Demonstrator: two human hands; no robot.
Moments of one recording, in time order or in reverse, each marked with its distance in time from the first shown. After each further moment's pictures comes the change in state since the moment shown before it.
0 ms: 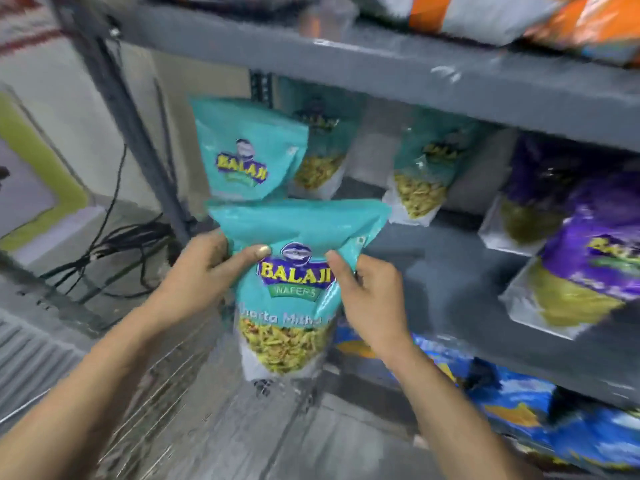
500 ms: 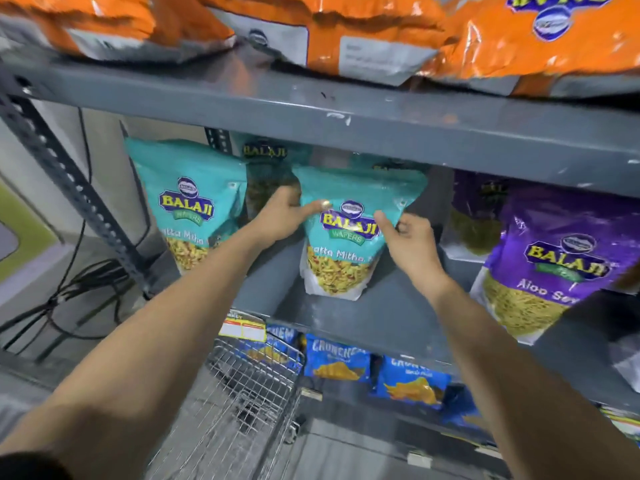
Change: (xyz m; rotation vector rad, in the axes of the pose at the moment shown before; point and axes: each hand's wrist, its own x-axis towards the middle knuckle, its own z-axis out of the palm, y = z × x) left_hand 0.179 0.044 0.114 -0.071 -0.145 0.034; right_hand 0.125 0.083 -0.094 0.024 0.157 0.170
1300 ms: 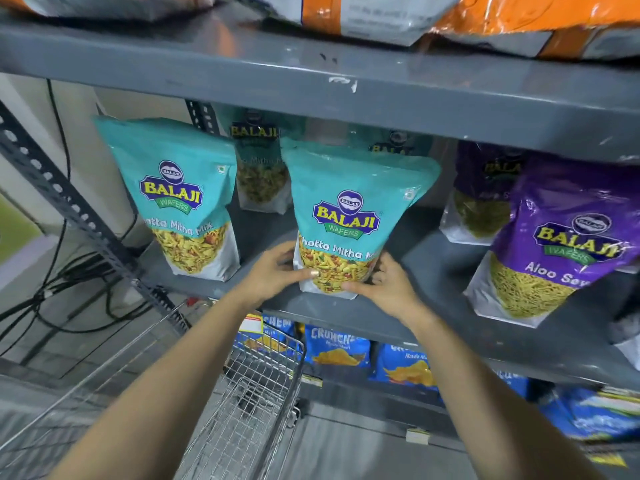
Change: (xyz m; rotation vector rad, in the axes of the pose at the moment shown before) left_hand -0.059 -0.102 0.026 -0.127 -0.094 -0.199; right_hand -0.056 0.065 0.029 0.174 -0.390 0.315
